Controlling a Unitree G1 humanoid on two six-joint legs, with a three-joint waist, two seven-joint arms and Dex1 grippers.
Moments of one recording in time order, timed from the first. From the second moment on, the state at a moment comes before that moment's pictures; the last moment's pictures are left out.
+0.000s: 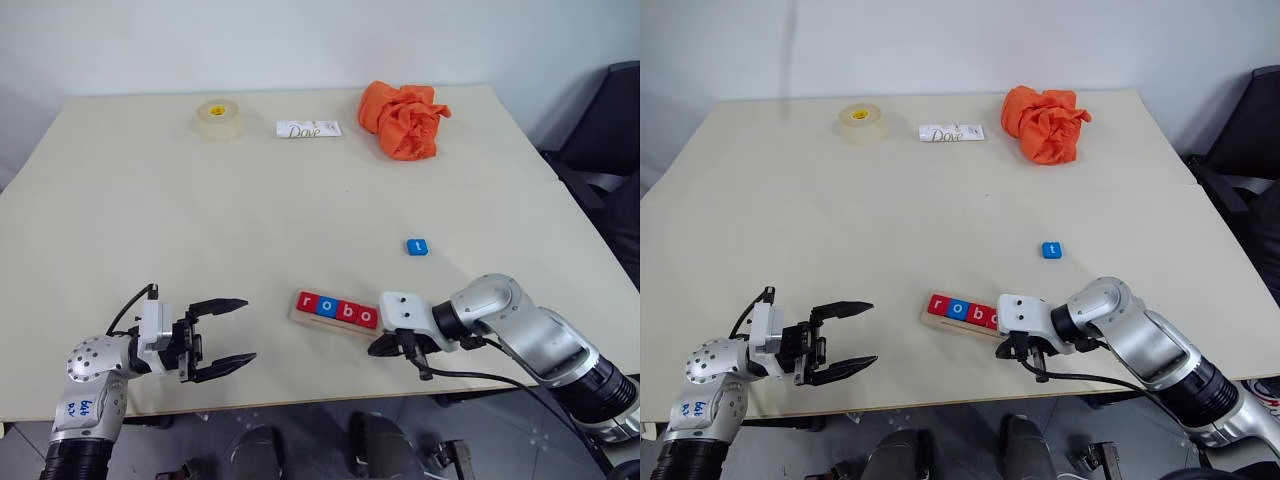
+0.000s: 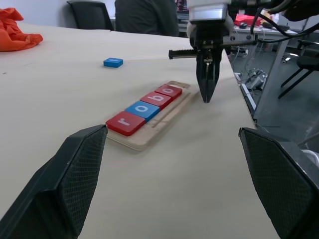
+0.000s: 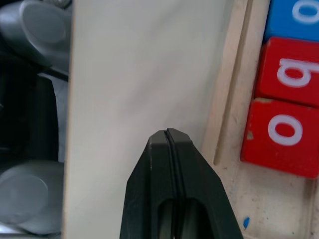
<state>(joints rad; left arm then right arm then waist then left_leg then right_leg) -0.02 0.57 0.19 0.03 -0.56 -0.10 -1.33 -0.49 -0.83 0.46 -0.35 0.17 0.65 1.24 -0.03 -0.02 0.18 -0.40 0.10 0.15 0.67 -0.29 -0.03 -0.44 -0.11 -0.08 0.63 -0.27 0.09</state>
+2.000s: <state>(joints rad) -0.22 0.57 0.18 0.25 -0.55 -0.15 -1.39 -0.13 -0.89 -0.22 -0.25 0.34 0.66 1.02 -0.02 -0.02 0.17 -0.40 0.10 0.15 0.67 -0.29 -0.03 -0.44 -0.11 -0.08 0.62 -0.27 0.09</state>
